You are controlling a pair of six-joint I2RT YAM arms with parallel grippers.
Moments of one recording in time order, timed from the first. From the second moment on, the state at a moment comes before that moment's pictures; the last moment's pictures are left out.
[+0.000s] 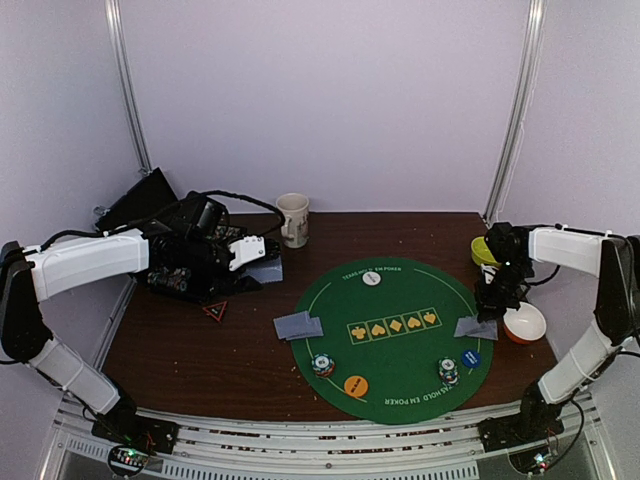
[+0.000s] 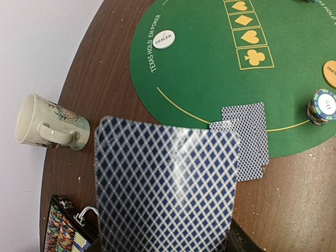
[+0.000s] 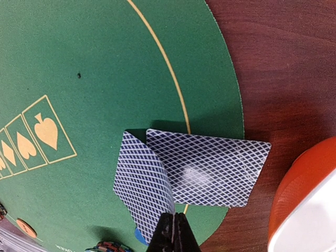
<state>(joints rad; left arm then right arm) -0.60 1.47 1.09 -0.44 0.24 0.81 0.09 1.53 0.99 -0.95 -0.07 0.26</state>
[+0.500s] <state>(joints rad) -0.60 1.47 1.09 -0.44 0.24 0.81 0.09 1.56 0.99 -0.92 -0.01 0.25</state>
